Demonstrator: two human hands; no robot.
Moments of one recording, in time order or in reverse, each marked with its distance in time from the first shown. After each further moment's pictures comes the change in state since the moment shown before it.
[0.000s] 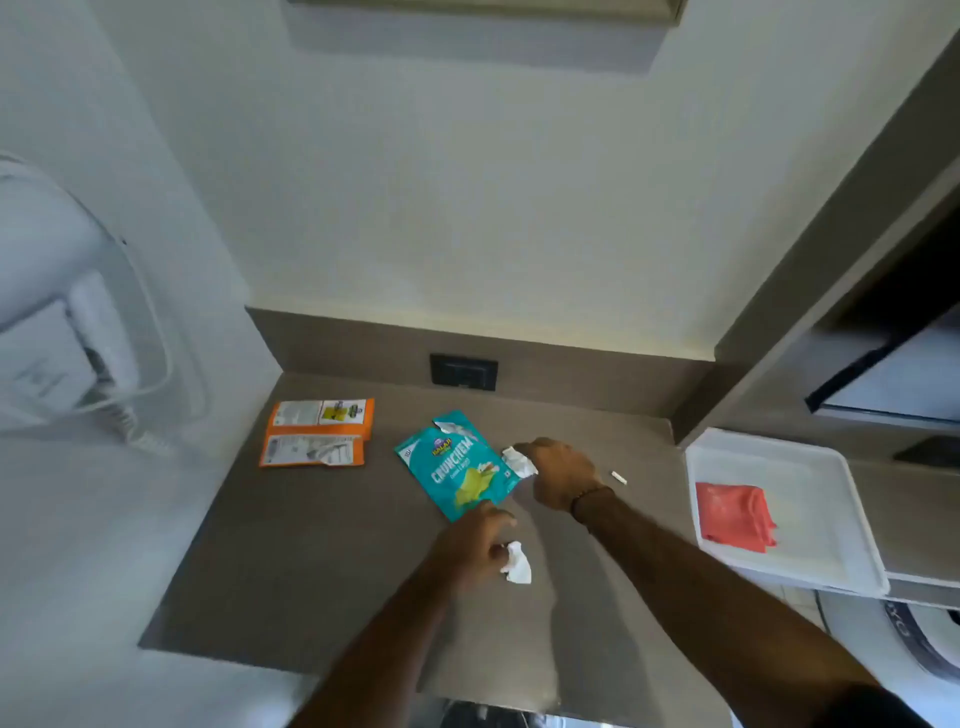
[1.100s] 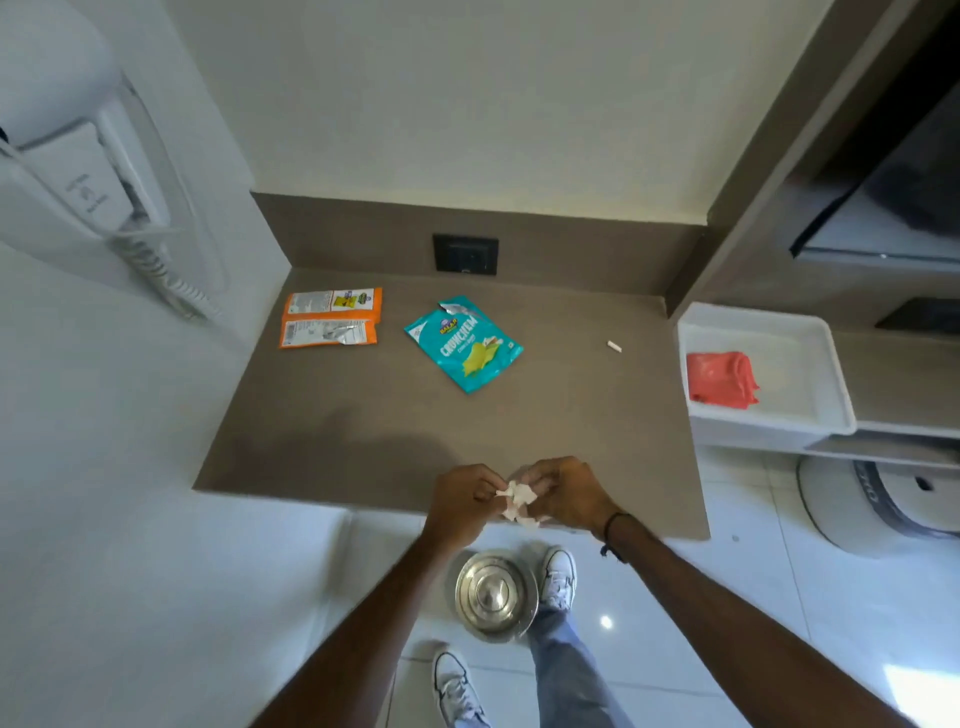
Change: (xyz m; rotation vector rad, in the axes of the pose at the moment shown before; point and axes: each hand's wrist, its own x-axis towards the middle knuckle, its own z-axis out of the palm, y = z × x) left_hand -0.142 0.004 0.076 -0.476 0.248 -0.196; right_hand -0.191 -0.041 0.126 0.813 -0.095 0.231
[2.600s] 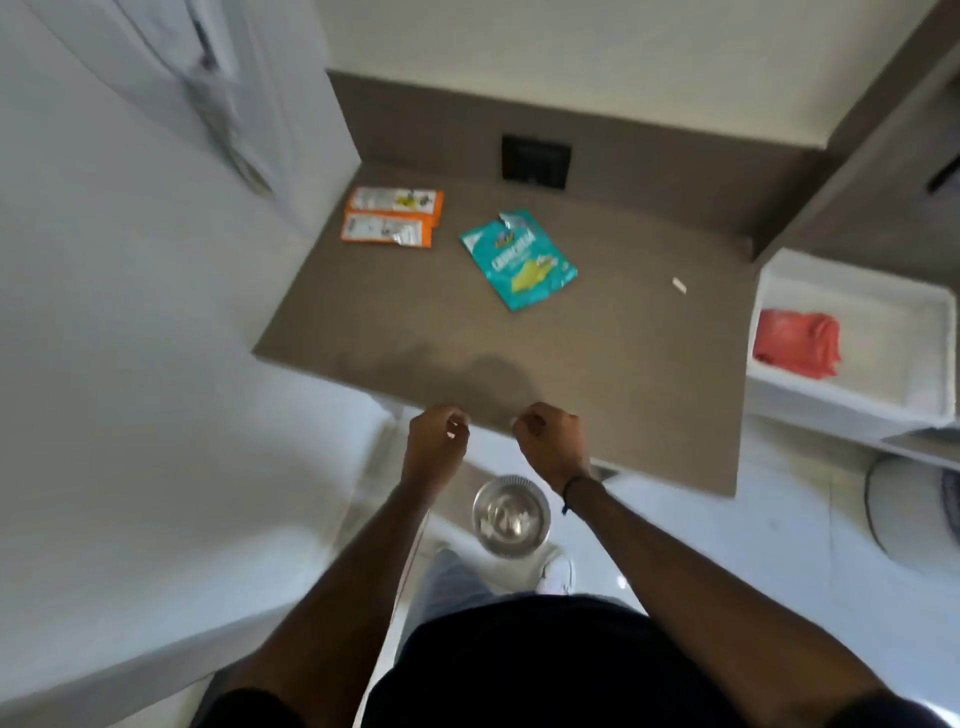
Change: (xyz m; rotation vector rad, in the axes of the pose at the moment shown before) left_hand -0.054 -0.039 -0.001 0.197 0.435 -0.150; right_hand -0.003 0.021 0.069 -0.080 0.253 -0.136
